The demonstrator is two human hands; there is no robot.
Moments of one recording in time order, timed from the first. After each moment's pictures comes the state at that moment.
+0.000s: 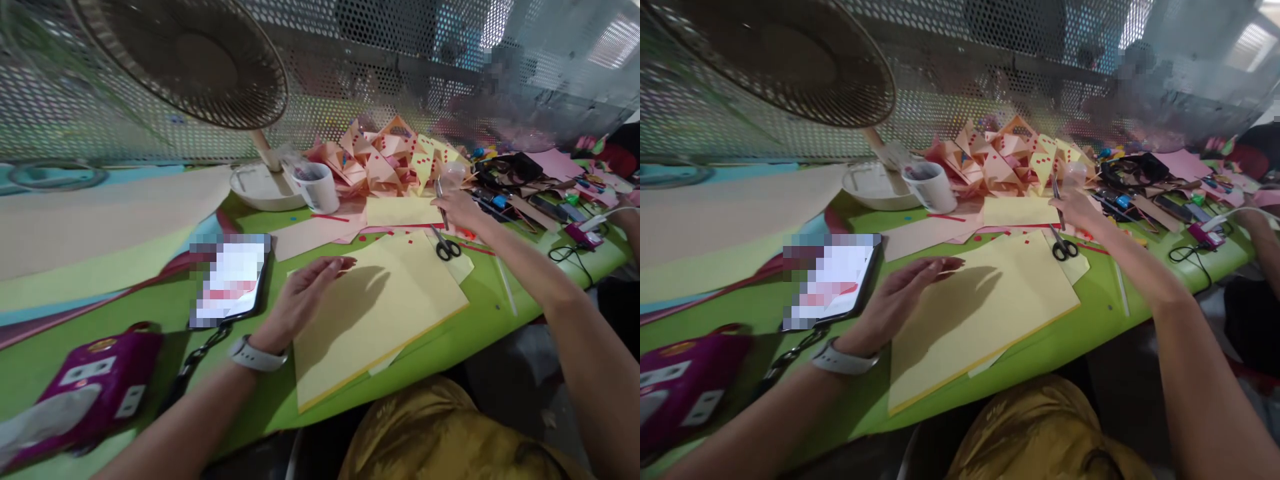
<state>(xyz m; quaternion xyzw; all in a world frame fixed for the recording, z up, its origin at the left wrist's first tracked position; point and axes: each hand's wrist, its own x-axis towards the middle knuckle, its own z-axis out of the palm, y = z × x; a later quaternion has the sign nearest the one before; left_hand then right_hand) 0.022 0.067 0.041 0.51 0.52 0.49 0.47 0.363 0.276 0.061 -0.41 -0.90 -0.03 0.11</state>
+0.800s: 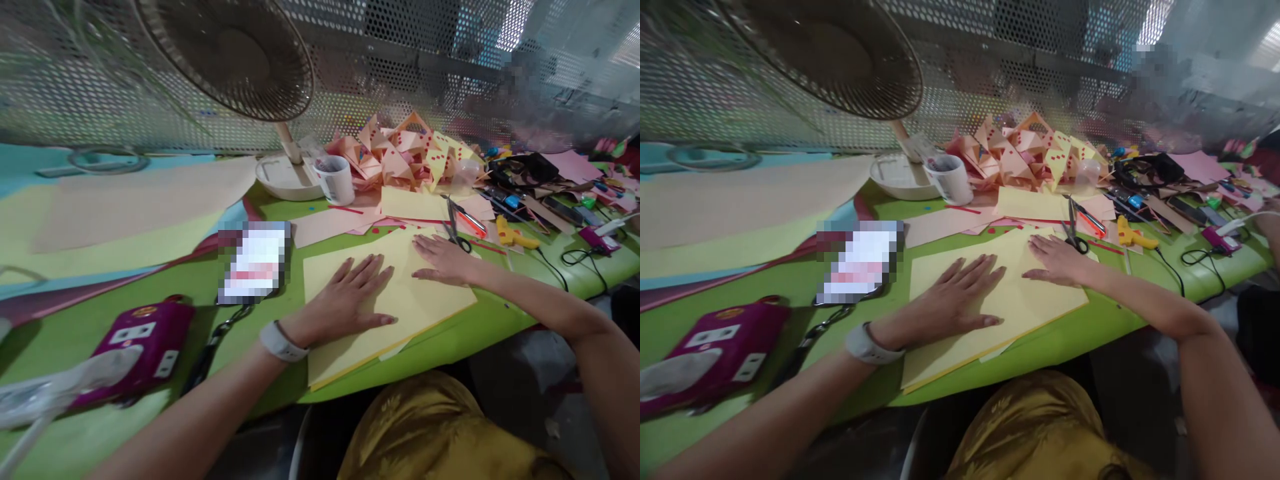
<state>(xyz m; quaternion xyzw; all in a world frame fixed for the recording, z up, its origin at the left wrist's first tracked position) 0.032 0.050 0.029 0.89 0.44 0.03 0.10 0.304 0.149 0.030 -0.33 -0.94 0.07 -0.03</state>
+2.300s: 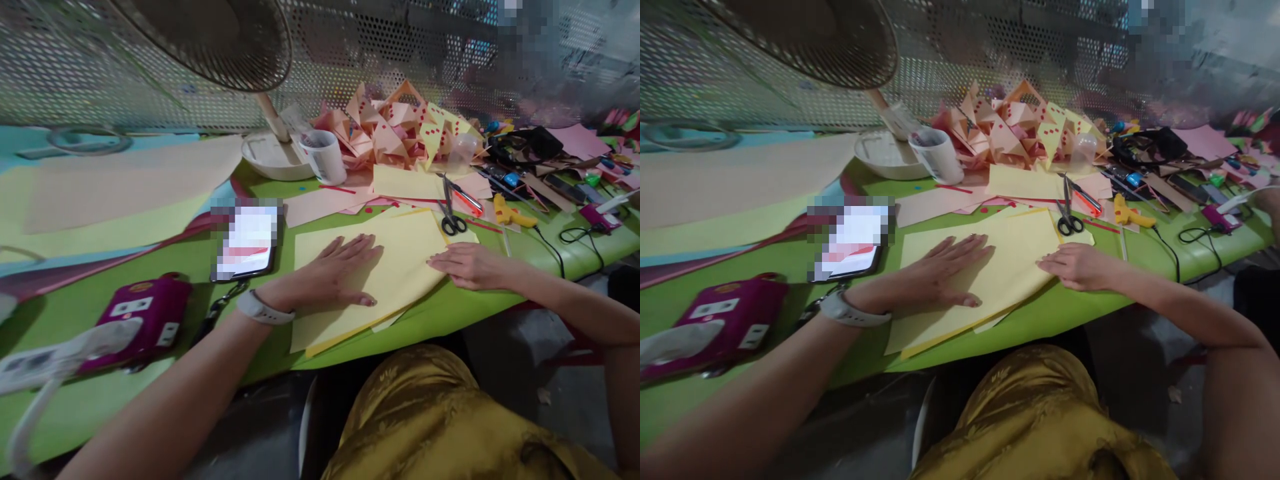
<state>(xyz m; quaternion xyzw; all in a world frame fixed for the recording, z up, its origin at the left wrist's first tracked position) 0.015 0.062 0.039 0.89 0.41 -0.01 0.19 0.356 0.088 0.067 -0.16 -0.99 0.01 -0.01</state>
